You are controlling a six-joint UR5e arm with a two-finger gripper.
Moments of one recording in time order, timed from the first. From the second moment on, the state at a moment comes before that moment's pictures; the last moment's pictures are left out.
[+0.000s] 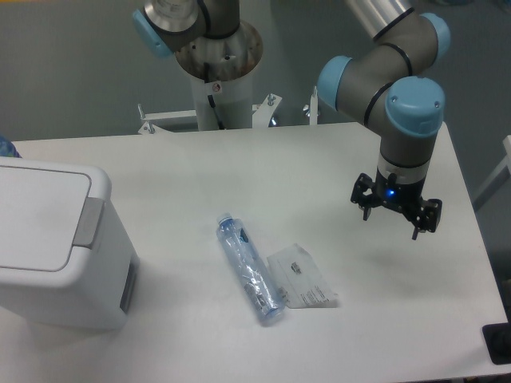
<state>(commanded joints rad) 2.70 -1.97 -1.59 -0.94 1.54 1.26</state>
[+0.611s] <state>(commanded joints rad) 2.70 -1.95 -1.62 -0.92 1.52 1.15</state>
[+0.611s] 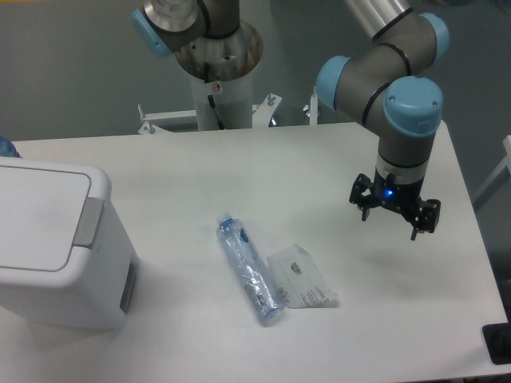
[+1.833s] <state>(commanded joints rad) 2.52 -1.88 -1.43 -0.90 1.20 0.31</state>
